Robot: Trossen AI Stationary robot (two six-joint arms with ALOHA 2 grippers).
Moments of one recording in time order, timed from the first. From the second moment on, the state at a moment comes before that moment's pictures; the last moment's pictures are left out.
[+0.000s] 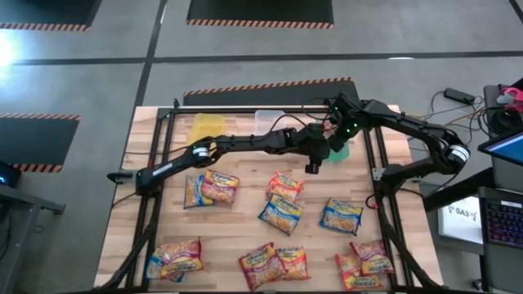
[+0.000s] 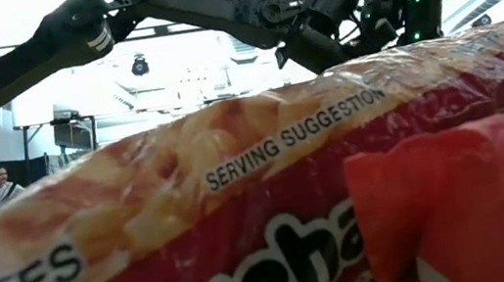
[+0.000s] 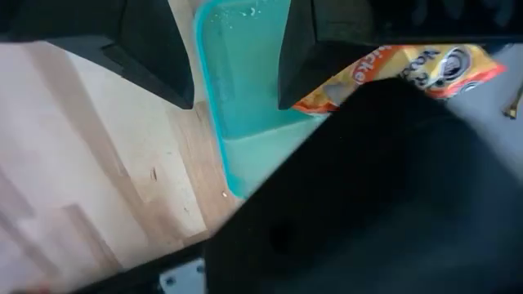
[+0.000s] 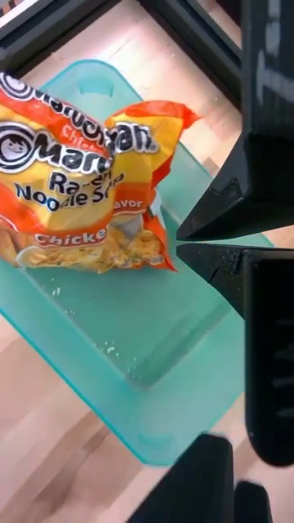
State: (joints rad) left arm 0.18 2.57 2.34 -0.34 0.01 0.48; right arm -0.77 1.30 0.94 -0.93 0.02 -0.03
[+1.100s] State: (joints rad) left arm 0.03 2.43 2.34 -1.13 -0.07 0.12; right arm -0.60 1.00 0.73 -0.79 -0.21 0.15
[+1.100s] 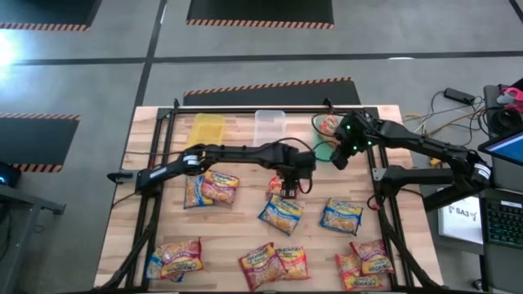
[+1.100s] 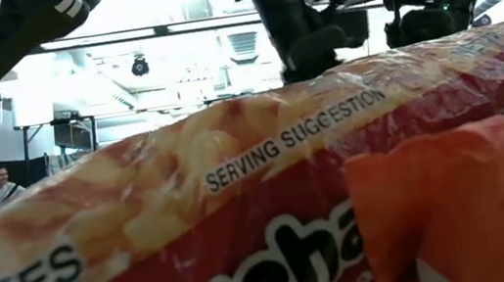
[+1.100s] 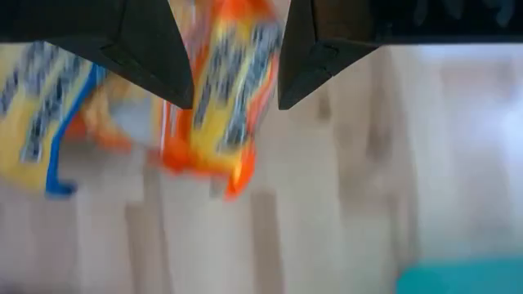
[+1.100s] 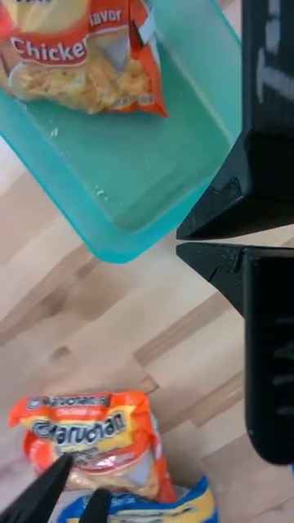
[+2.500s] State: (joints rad) left arm -0.15 1.09 0.64 -0.77 -0.17 -1.00; right arm -0.60 1.01 0.73 -0.79 -0.21 0.18
